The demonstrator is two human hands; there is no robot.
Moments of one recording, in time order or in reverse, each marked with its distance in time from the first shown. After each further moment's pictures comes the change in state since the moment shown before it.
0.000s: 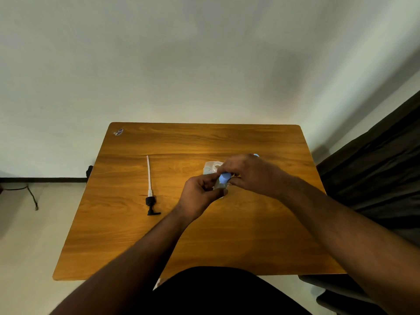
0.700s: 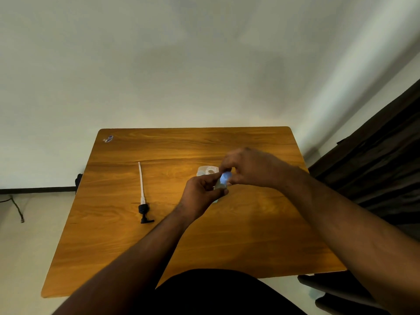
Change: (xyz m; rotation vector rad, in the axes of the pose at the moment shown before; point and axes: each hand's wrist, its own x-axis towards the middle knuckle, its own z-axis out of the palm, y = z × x) left_hand 0.017 -0.003 0.002 0.053 -0.012 -0.002; right_hand 0.006 0.004 -0.027 -0.139 -0.159 0.137
